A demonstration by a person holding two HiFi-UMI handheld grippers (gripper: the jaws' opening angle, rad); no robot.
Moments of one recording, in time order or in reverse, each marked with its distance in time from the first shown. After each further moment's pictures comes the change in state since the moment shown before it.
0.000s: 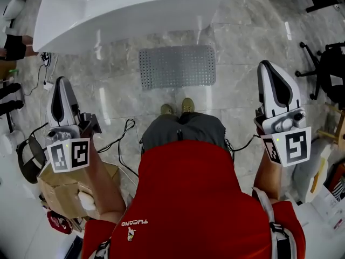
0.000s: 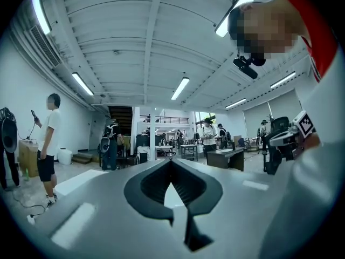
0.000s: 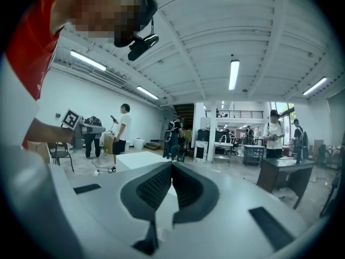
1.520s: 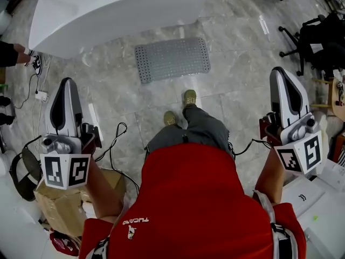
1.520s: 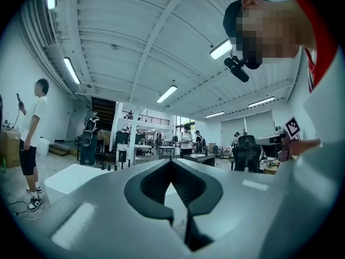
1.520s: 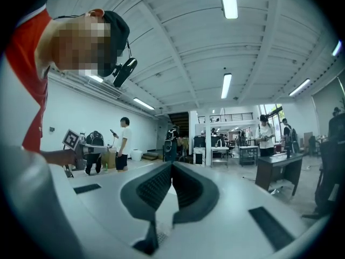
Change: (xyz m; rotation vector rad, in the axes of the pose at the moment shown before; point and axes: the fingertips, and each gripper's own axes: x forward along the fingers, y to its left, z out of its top) left arm -0.182 0.046 0.034 -0.072 -0.001 -0.264; right arm -0.131 0.200 0.094 0.086 -0.086 -0.081
